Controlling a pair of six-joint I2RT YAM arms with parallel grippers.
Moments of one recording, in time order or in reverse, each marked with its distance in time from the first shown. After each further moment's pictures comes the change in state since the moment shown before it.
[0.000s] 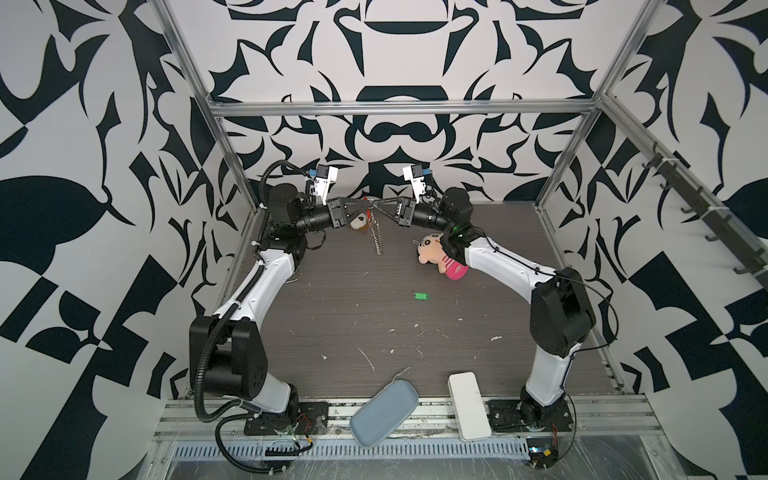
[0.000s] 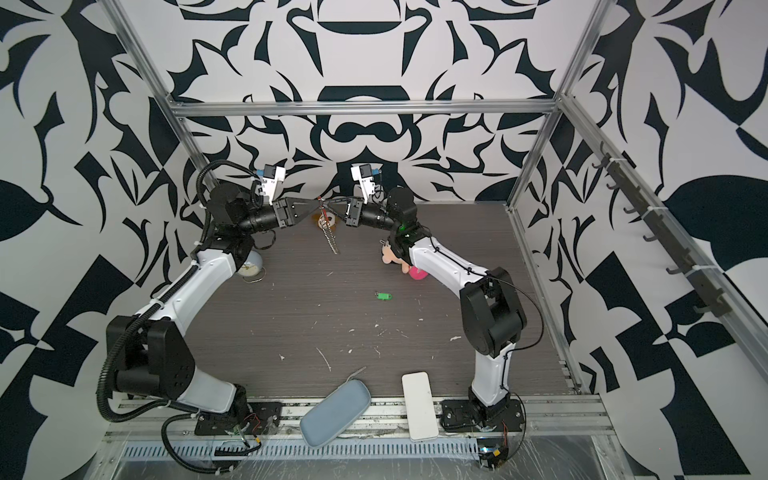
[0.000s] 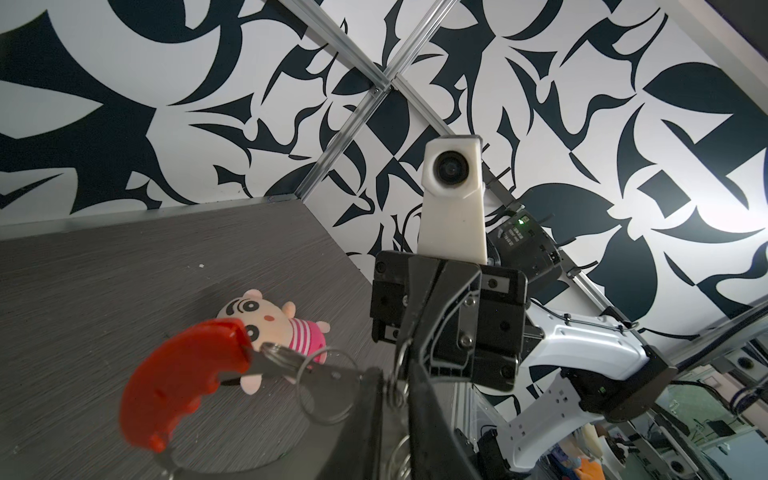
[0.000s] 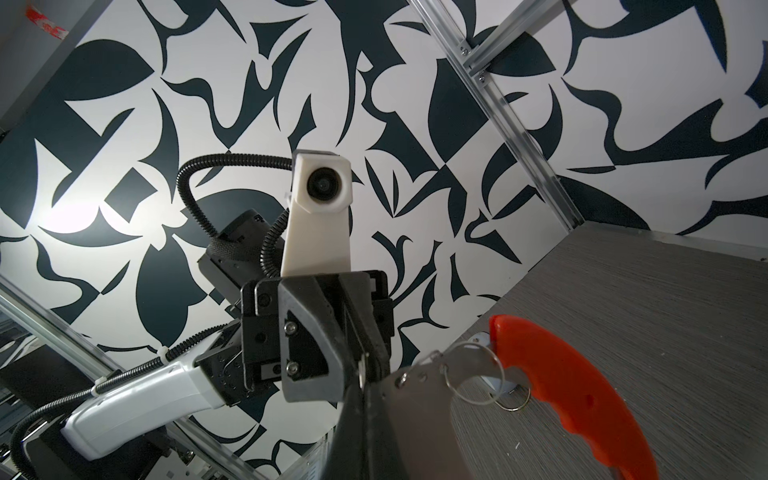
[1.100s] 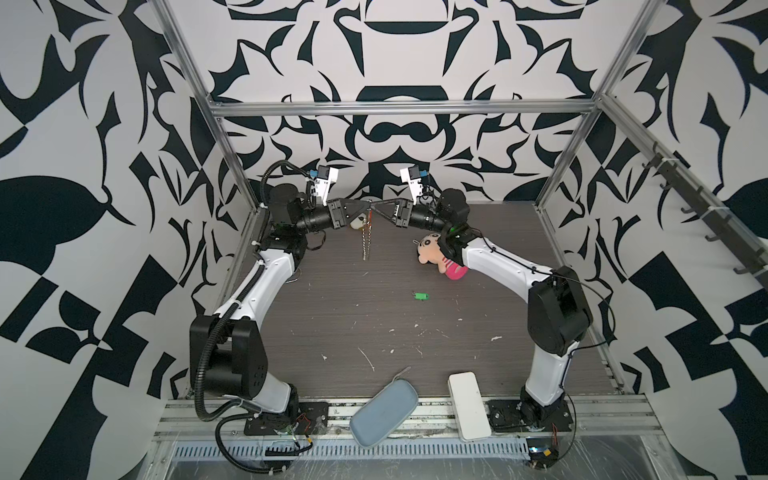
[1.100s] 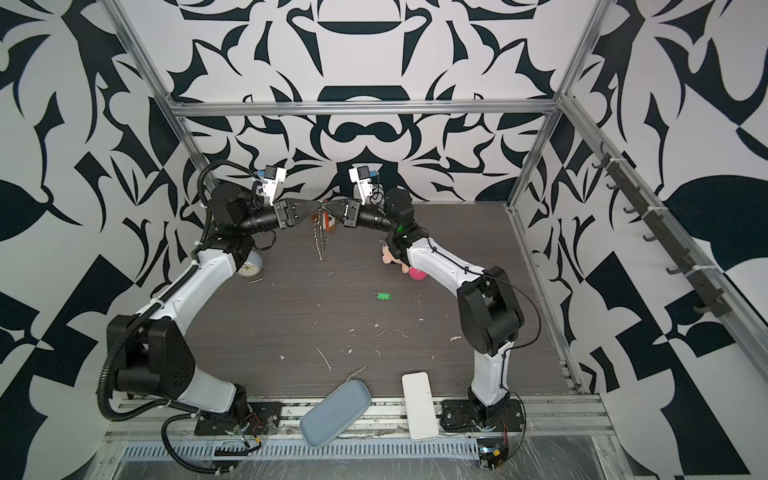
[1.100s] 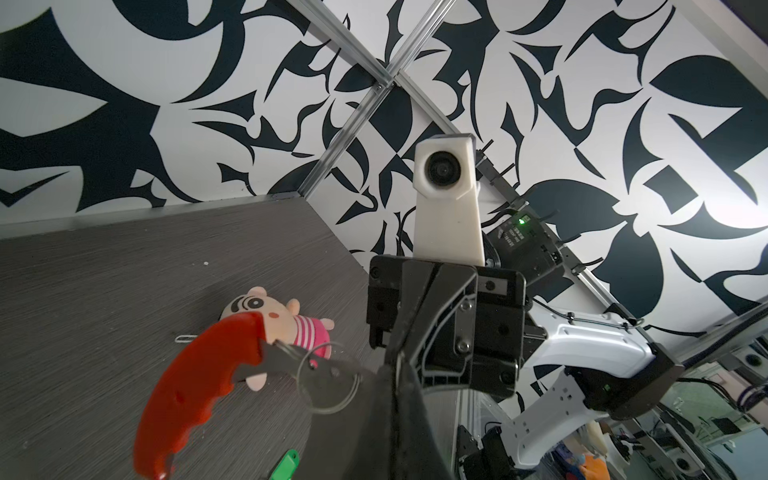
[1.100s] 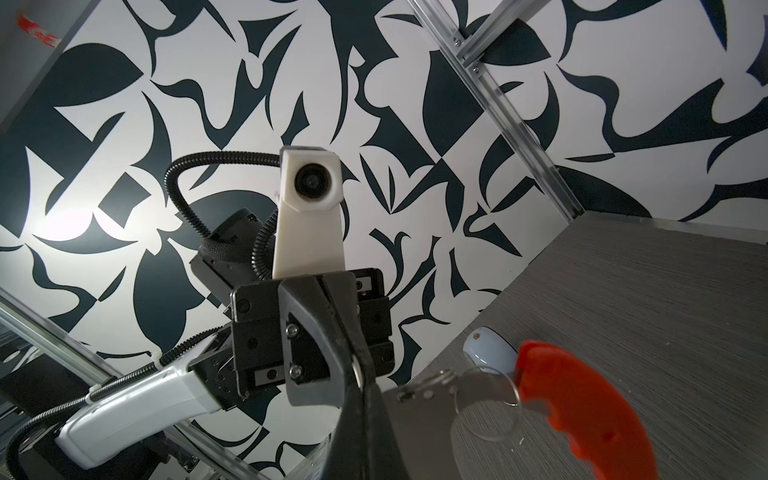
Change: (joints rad) left arm 0.001 -0.008 0.000 -0.055 -0.015 0.059; right arm 0.014 0.016 0.004 -0.014 0.016 0.010
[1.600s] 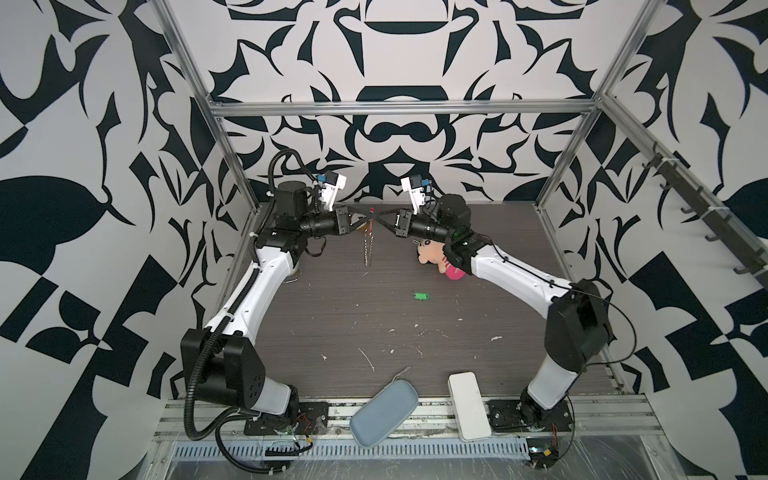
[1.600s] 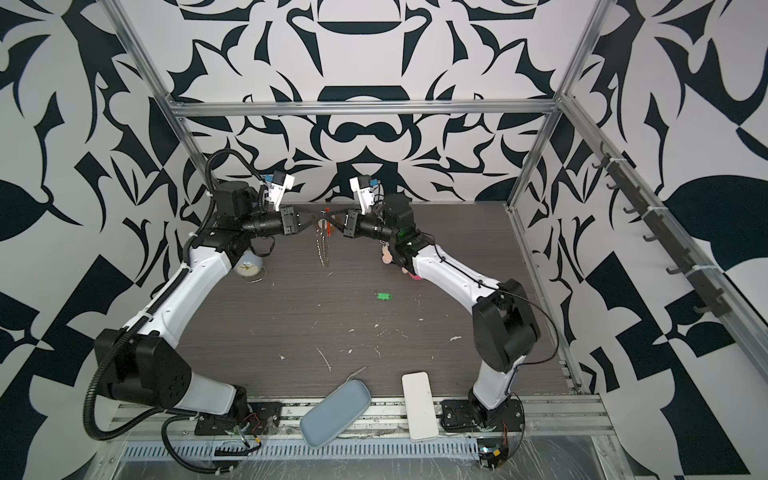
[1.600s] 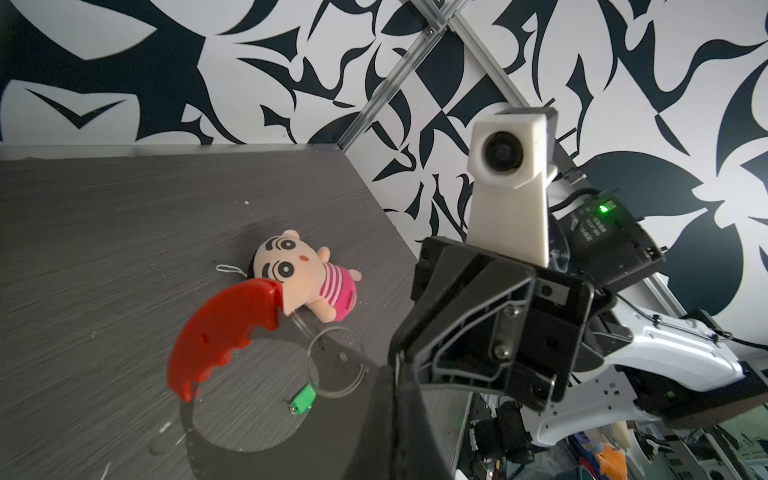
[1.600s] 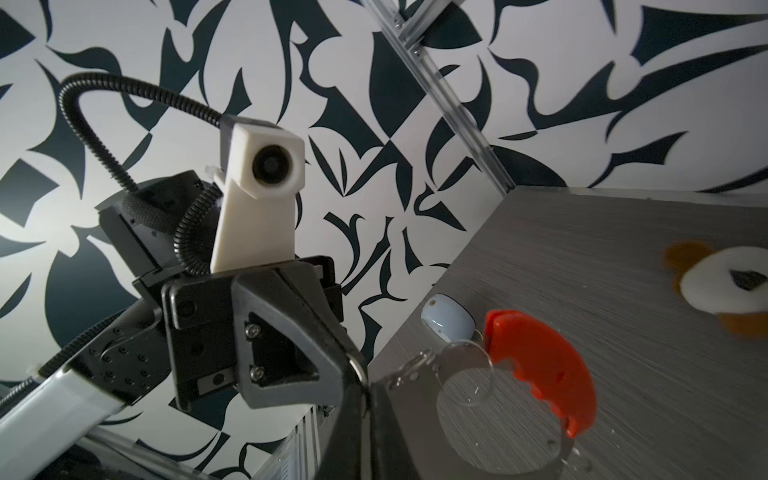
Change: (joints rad) left arm -0.033 -0.046 0.099 -0.491 -0.110 0.244; right arm 0.023 -0.188 -0.125 -0.285 0.190 -0.183
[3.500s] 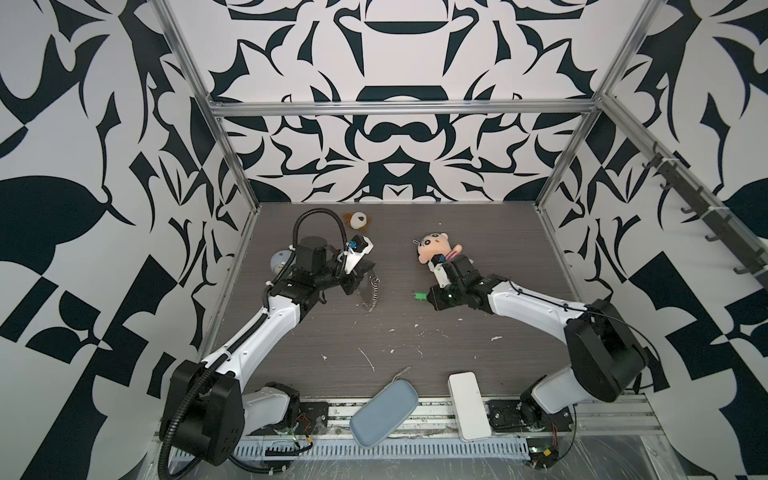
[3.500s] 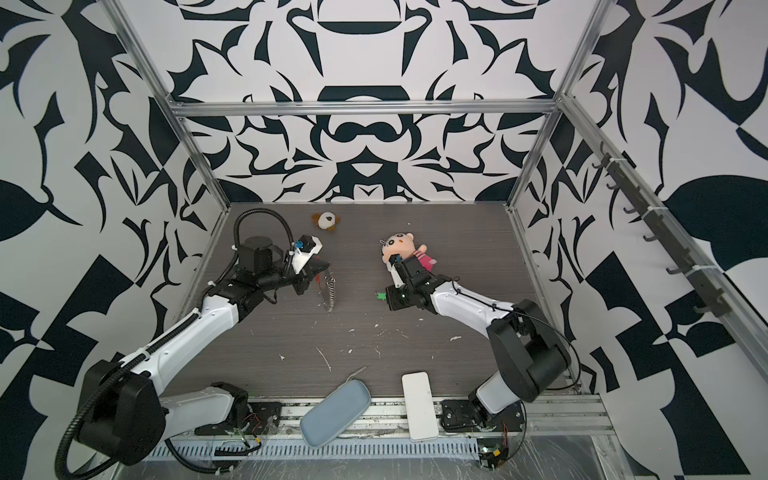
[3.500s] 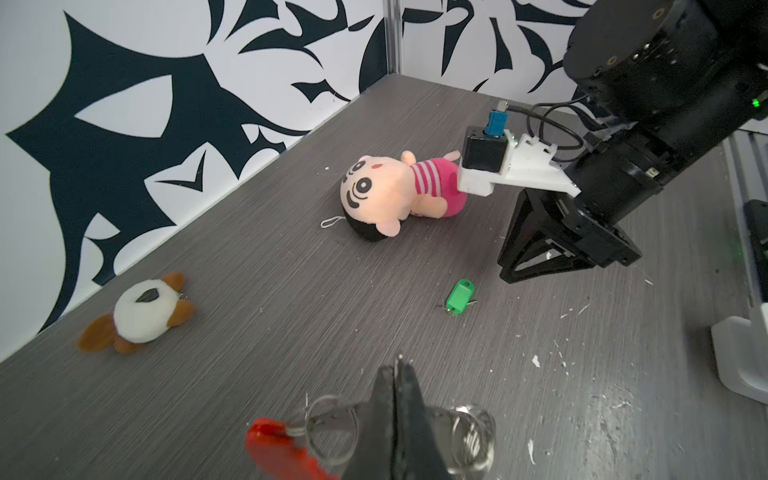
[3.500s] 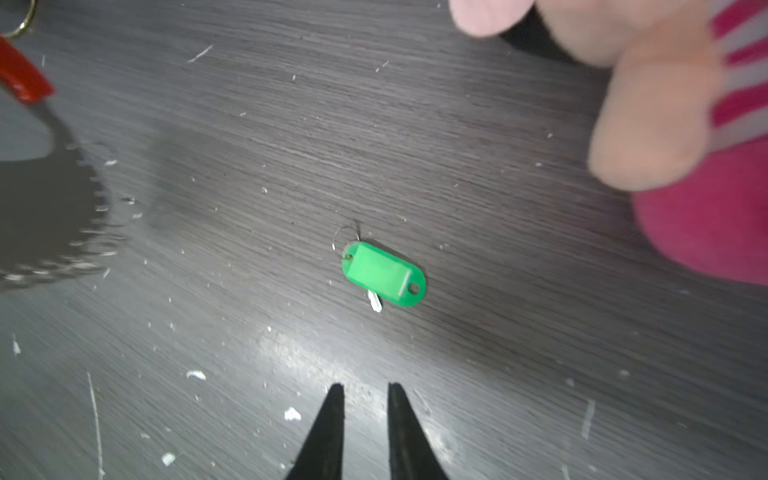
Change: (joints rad) left arm -0.163 -0.224 -0.512 0.159 -0.367 0.804; right arm -0.007 -0.114 -0.465 -0.616 0.459 -0.417
